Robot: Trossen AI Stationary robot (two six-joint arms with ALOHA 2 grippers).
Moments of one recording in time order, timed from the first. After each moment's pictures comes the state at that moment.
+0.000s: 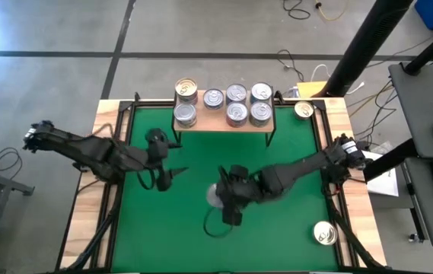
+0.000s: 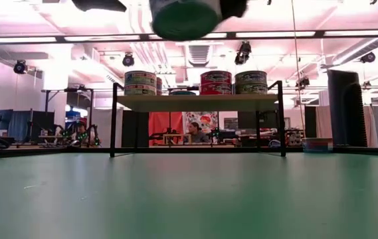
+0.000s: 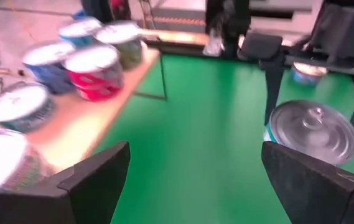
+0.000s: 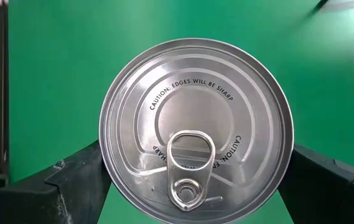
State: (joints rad) left arm -0.30 1.02 1.01 -0.50 -0.54 -0.26; right arm 0.34 1.89 1.77 -0.89 0.24 0.46
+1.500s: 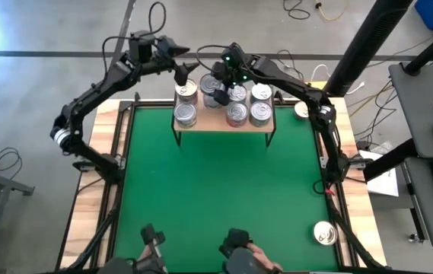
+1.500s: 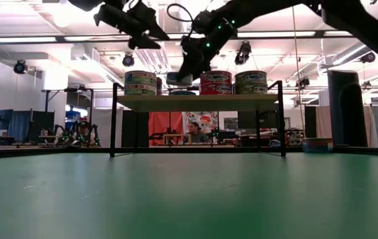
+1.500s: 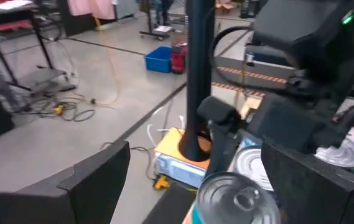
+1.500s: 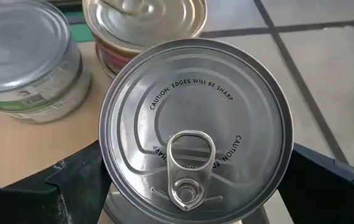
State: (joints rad) left arm 0.85 1.50 1.49 -0.24 0.32 0.13; right arm -0.59 2.15 2.22 -0.82 -0.21 -0.33
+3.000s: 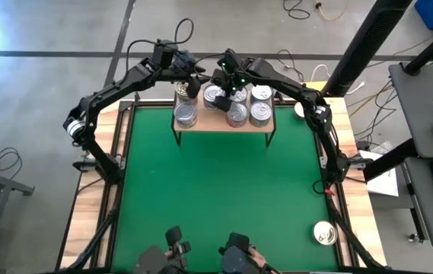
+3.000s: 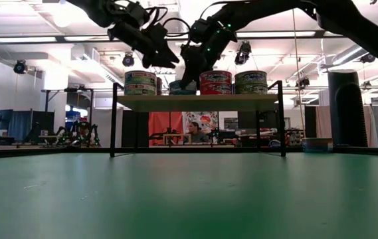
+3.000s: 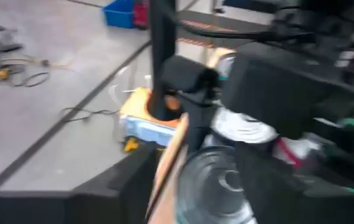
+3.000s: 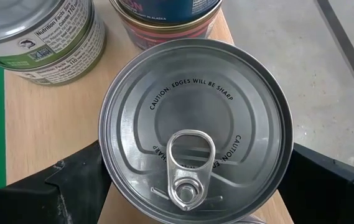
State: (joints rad) left arm 0.79 1.65 1.51 -0.31 0.39 0.18; right arm -0.59 2.21 2.27 -0.99 -0.24 -0.26
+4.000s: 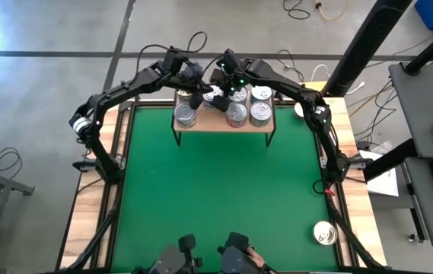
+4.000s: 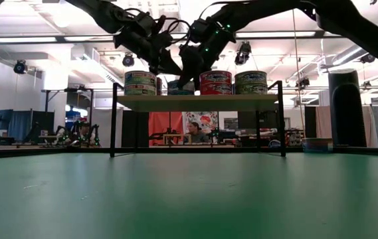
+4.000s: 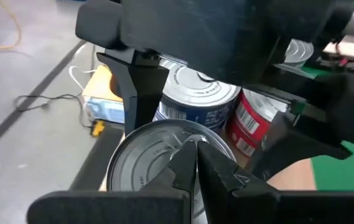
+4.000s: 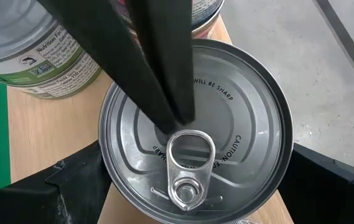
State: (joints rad) left arm 0.75 1.72 1.51 -0.40 0.49 0.26; right arm -0.58 2.21 2.26 -0.96 -0.24 -0.22
